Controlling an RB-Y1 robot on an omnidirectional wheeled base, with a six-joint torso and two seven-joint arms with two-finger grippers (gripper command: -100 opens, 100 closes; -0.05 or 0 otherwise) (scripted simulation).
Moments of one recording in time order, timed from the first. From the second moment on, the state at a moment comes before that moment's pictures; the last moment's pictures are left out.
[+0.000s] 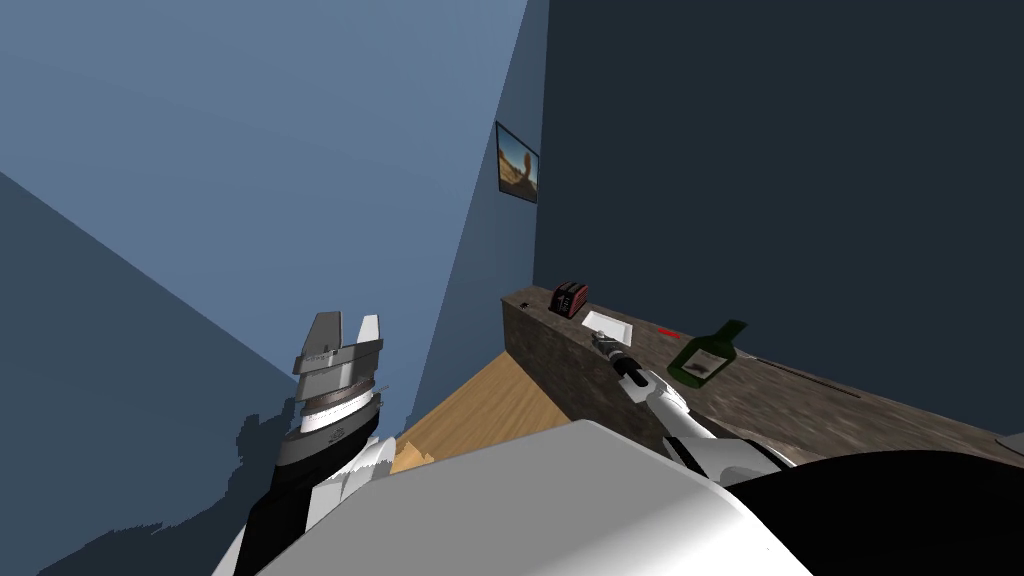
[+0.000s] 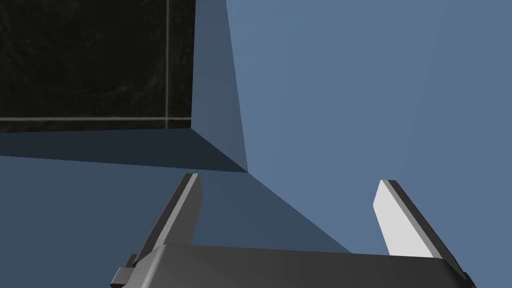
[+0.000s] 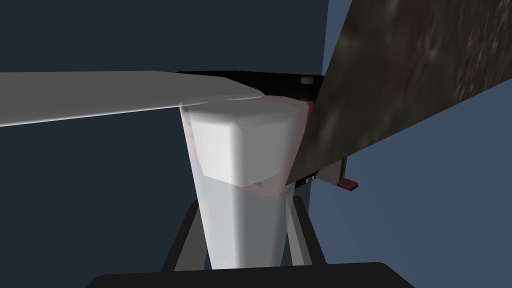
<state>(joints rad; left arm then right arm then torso) 0.49 0.01 0.05 -2.36 -0.03 -0.60 -0.15 -0.10 -0.60 -0.26 -0.74 0.21 -0.51 0.91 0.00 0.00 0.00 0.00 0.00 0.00</state>
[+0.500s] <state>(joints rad) 0.49 0.01 0.05 -2.36 -0.03 -0.60 -0.15 -0.05 -0.56 -0.27 -0.80 0.25 -0.48 0.89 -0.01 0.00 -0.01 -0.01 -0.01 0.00</state>
